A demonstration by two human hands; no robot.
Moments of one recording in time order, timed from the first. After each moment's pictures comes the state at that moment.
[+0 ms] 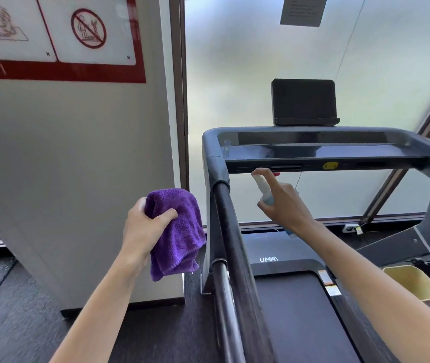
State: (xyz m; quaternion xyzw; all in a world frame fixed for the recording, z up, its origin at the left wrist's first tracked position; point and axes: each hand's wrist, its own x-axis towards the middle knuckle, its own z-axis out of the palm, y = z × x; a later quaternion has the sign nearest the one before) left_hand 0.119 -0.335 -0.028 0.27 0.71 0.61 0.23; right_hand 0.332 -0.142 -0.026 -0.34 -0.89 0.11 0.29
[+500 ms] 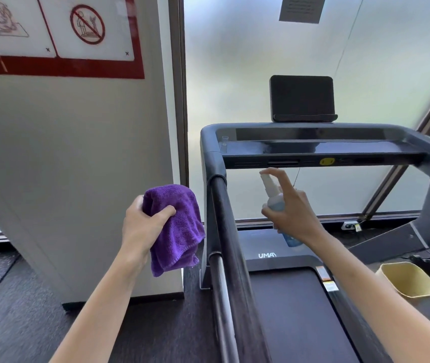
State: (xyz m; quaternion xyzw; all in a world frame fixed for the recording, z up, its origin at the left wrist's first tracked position) left_hand 0.136 -0.344 -0.028 0.26 0.70 0.62 0.22; right_hand 0.365 -0.180 -0.017 -0.33 -0.85 0.23 0.33
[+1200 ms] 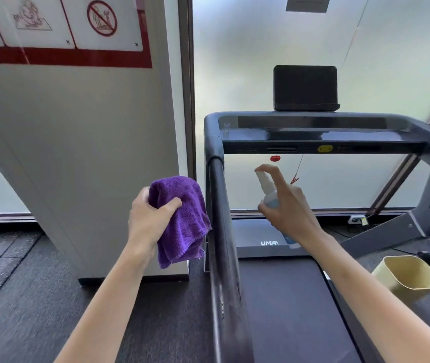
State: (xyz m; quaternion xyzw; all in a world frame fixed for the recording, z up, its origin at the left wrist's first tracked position) left_hand 0.199 -0.389 -0.022 0.24 0.71 0.63 0.19; right_hand 0.406 -0.237 -0.015 -0.32 -0.88 0.17 0.32
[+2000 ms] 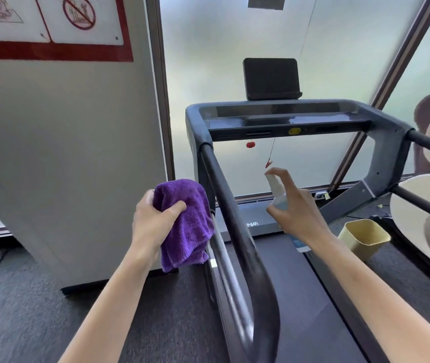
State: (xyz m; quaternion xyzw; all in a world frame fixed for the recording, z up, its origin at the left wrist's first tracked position) left_hand 0.201 -0.453 -0.024 0.31 0.68 0.61 0.27; right_hand 0.437 -0.334 -0.015 -0.42 -0.83 0.17 0.33
